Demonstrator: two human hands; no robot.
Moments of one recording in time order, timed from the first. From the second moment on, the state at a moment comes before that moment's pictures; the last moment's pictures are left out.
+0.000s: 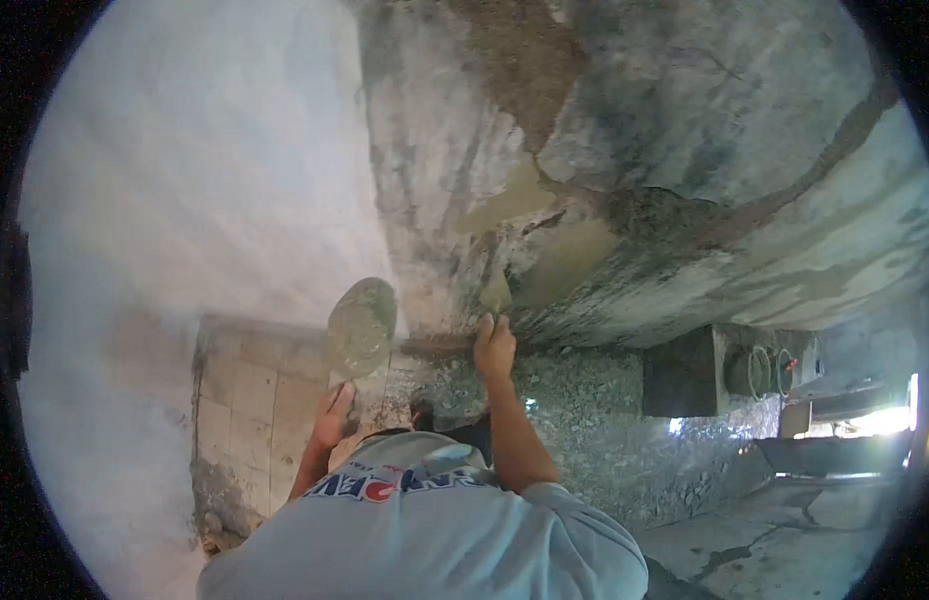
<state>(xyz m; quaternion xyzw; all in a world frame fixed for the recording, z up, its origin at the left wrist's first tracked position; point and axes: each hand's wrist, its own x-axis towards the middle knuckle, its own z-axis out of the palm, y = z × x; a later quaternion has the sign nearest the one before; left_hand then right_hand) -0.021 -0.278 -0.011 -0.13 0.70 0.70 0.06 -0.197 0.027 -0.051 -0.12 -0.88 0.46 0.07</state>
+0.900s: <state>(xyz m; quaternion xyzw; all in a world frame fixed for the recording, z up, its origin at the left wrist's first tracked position) -0.089 -0.249 0.032 -0.13 0.55 0.80 0.21 -0.124 0.078 0.023 0.05 -0.91 0.31 0.26</state>
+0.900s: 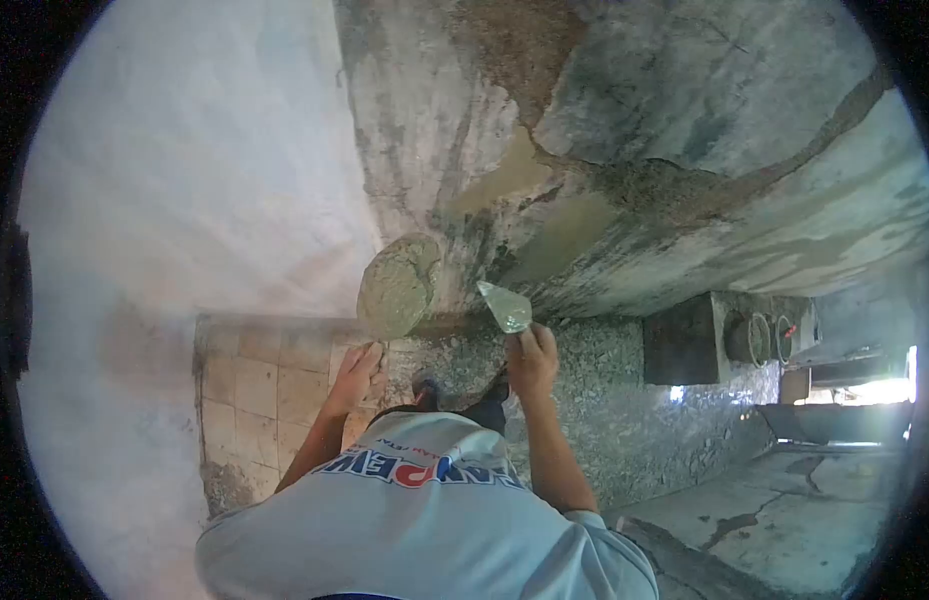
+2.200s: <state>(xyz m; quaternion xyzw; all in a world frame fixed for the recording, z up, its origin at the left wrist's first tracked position) -0.110 -0.244 0.003 -0.01 0.62 0.75 0.22 -0.168 0.068 0.077 0.10 -0.95 0.21 0.21</state>
